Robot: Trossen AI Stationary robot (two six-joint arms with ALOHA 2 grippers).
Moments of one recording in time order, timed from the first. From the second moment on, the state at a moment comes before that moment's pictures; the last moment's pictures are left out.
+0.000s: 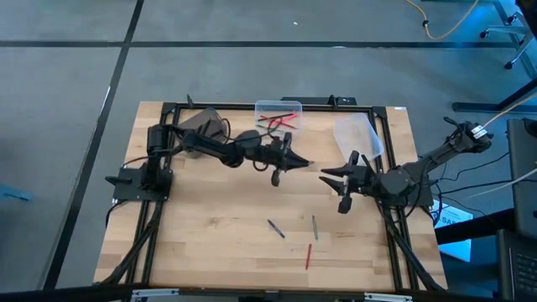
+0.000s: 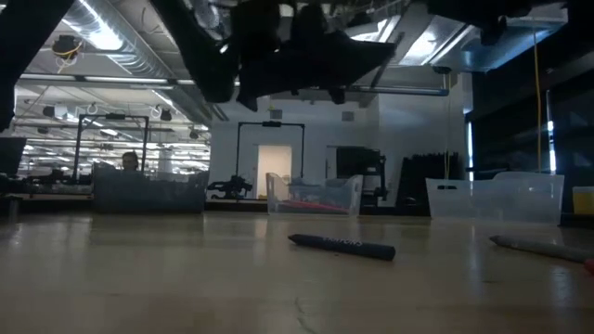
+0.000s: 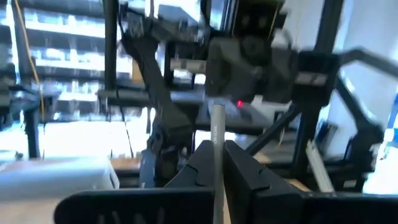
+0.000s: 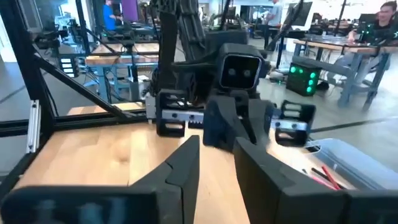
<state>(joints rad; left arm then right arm) 0.18 1.98 1.07 1.11 0.41 -0.16 0.52 0.87 0.48 0.33 0.79 0.07</state>
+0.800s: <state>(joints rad) 0.17 1.98 0.95 1.41 0.46 -0.27 0.27 1.14 0.48 0.74 0.52 -0.03</state>
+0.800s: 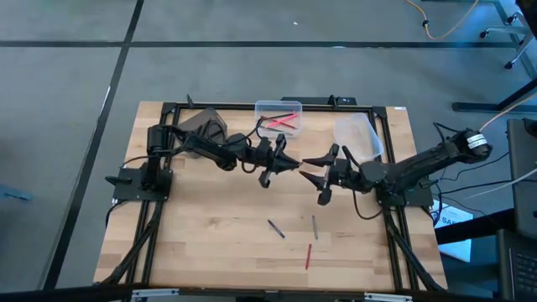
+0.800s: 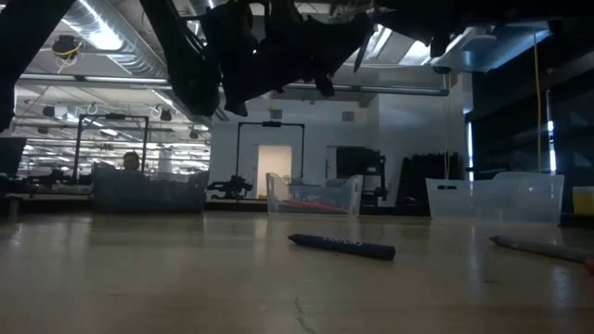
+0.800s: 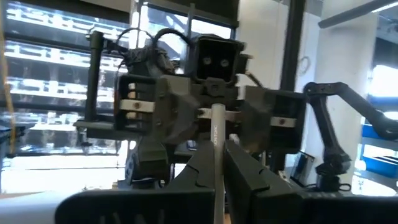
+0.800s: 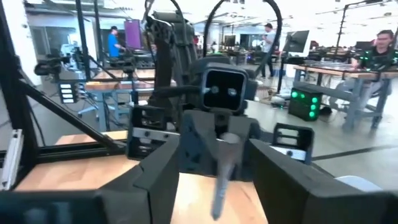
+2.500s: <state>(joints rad) 0.09 1.98 0.95 0.85 0.12 0.02 -0.03 0.91 0.60 -0.26 0.92 0.23</state>
